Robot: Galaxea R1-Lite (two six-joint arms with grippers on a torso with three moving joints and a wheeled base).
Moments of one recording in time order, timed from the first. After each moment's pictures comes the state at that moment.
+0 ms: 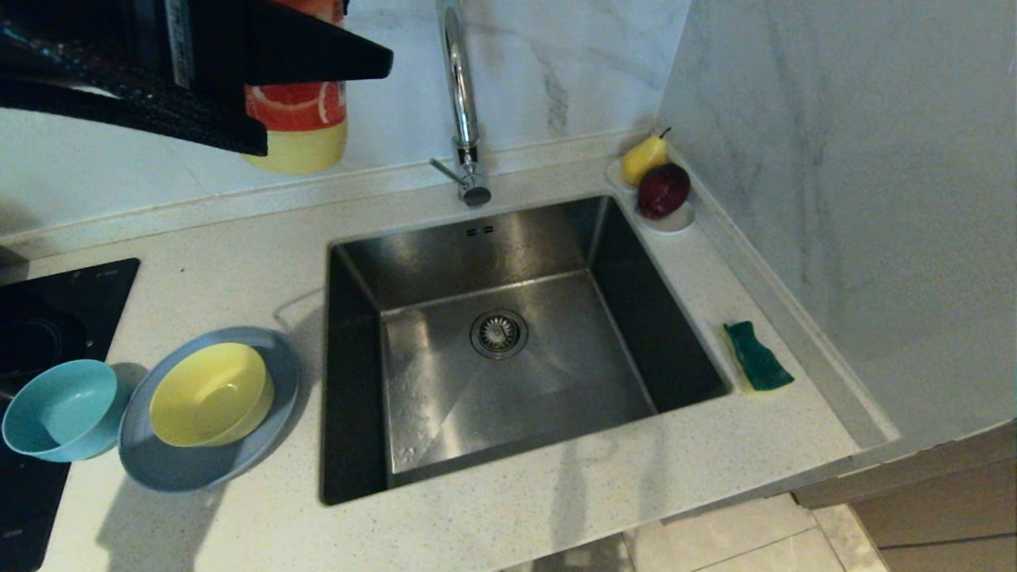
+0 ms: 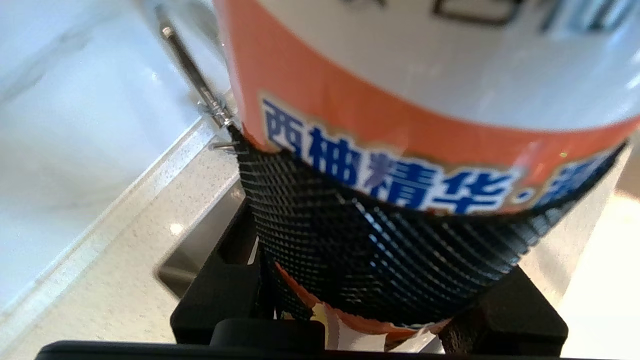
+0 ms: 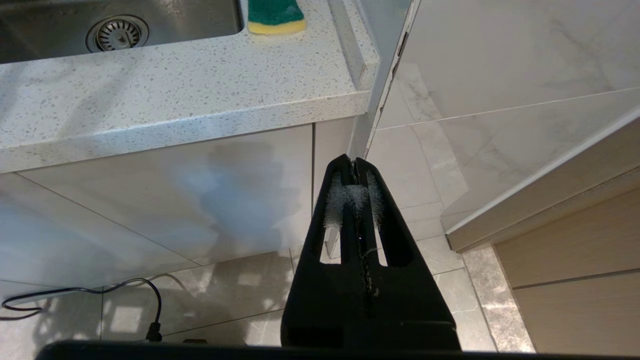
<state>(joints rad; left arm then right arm) -0.75 1.41 -1.70 0.33 0.15 0.38 0.00 0.00 0.00 0.00 0.00 0.00</state>
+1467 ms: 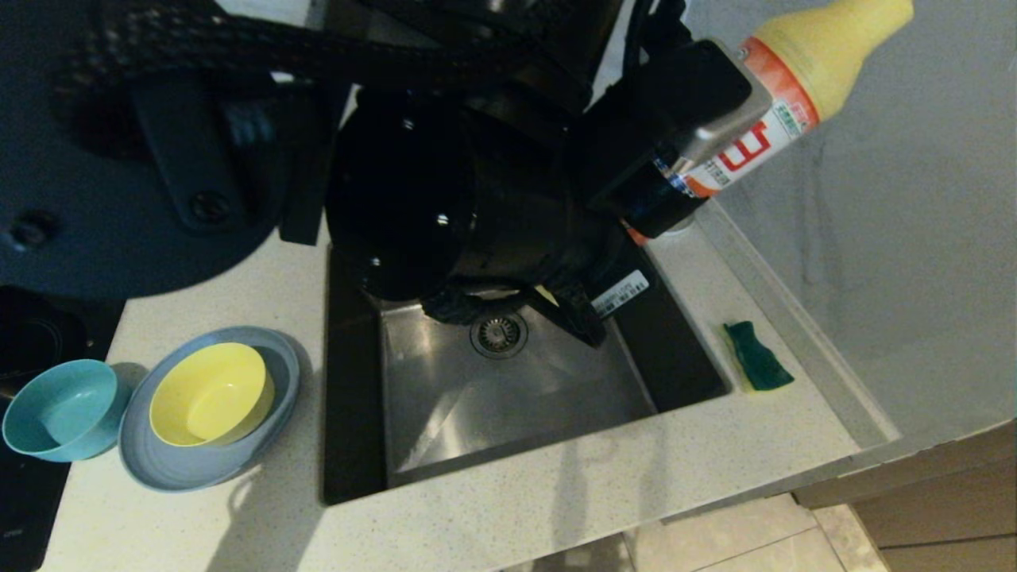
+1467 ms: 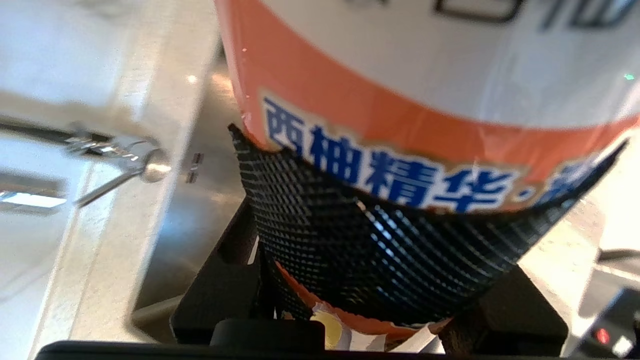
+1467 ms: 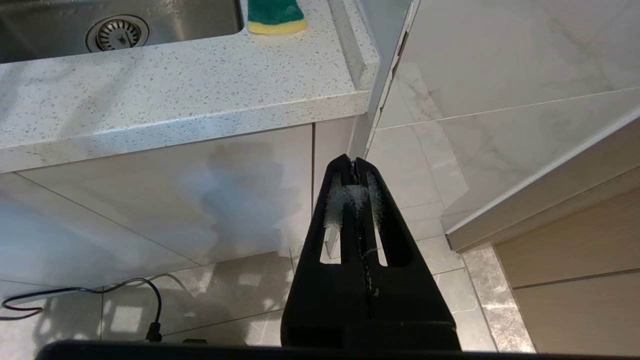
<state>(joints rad) -1.03 1.86 -1.88 0.39 0.44 0.56 0.00 0.00 0.00 0.00 0.00 0.00</state>
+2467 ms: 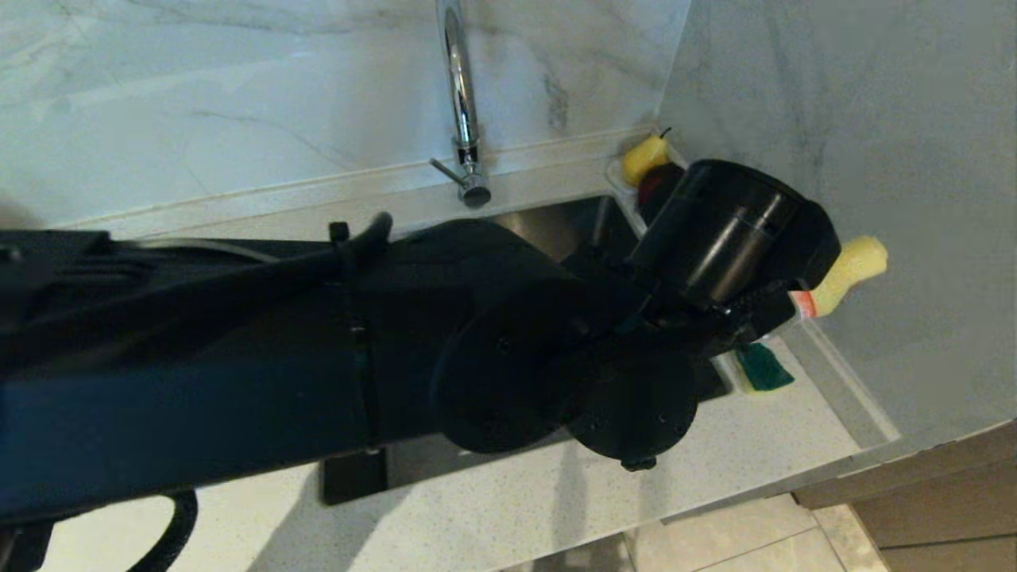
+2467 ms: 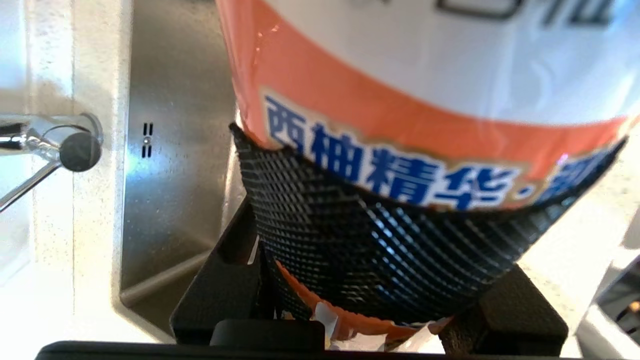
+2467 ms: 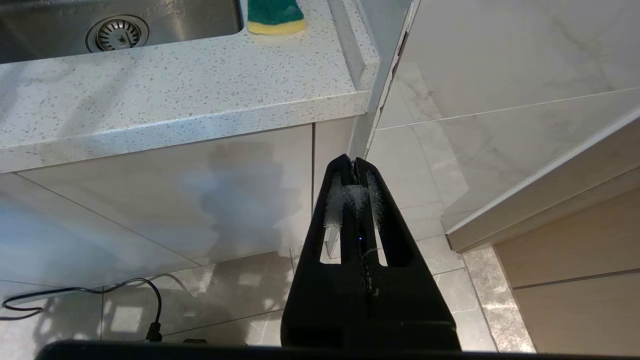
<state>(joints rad) -1.09 2.08 -1.87 0.40 0.63 0.57 0.00 0.00 0.00 0.00 0.00 0.00</state>
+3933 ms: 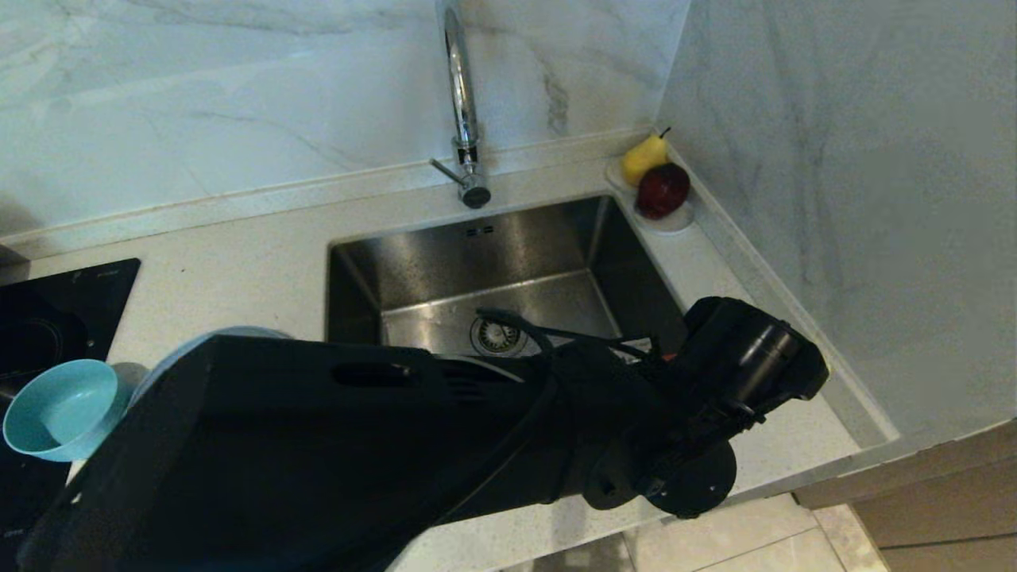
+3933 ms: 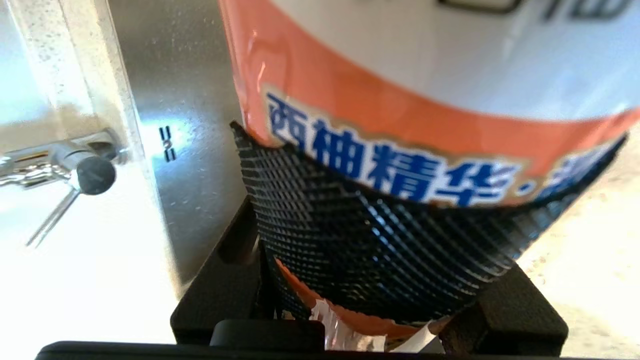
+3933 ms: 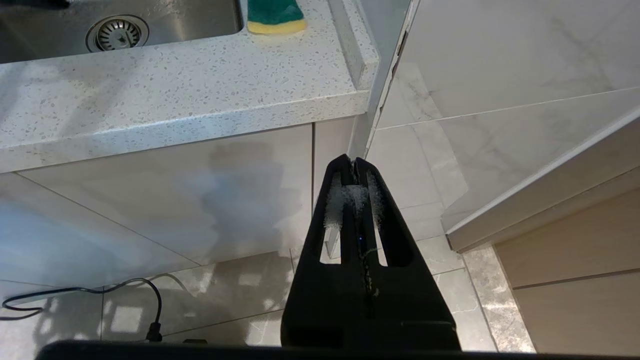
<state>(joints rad) -1.09 2.29 -1.88 0.28 0.83 0.77 0.00 0.00 0.00 0.00 0.00 0.00</state>
